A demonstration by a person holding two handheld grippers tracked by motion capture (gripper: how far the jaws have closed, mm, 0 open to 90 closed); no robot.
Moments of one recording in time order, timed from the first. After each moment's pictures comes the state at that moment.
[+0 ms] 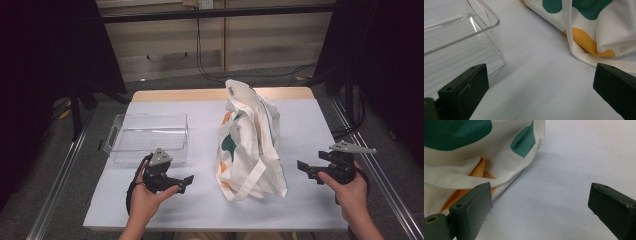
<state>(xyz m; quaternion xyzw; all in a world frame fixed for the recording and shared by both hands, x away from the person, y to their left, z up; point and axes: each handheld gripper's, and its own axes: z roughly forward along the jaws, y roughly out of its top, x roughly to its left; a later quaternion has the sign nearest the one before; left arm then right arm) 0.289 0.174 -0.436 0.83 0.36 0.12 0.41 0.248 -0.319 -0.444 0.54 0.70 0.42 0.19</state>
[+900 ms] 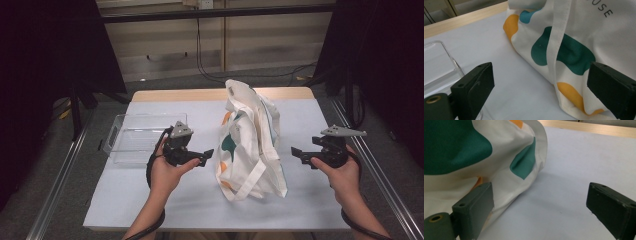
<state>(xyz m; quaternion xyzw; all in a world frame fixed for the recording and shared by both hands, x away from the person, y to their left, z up) 0.330 0.113 -0.390 0.83 0.33 0.14 0.43 0.285 -0.308 -0.422 0.51 0.72 0.42 0.21</state>
